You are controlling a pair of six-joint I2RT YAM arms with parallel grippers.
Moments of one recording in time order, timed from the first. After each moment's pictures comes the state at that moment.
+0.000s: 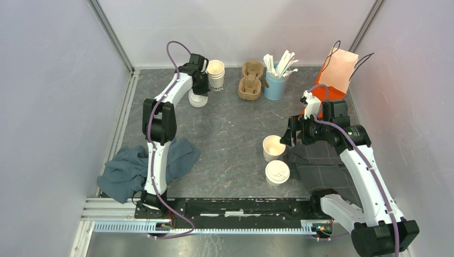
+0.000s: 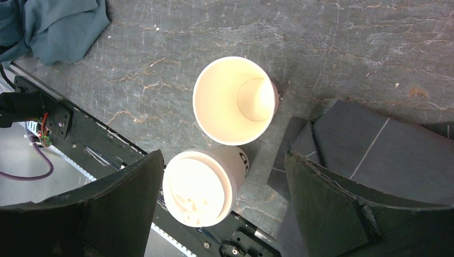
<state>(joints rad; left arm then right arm) -0.27 2.33 2.07 -0.73 0.03 -0.28 0.15 0.97 1.03 -0.91 -0.48 0.05</state>
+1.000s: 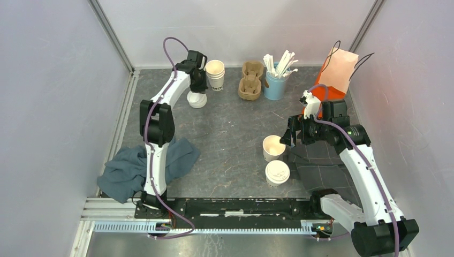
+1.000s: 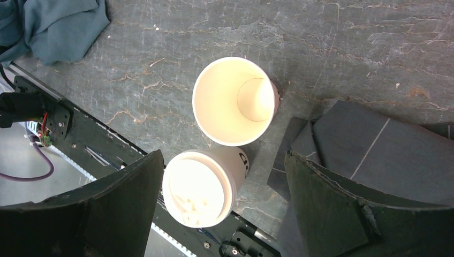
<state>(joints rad) -0.27 2.29 2.07 -0.78 -0.01 -0.28 0.15 0.98 1.03 -0.91 -0.48 0.05</state>
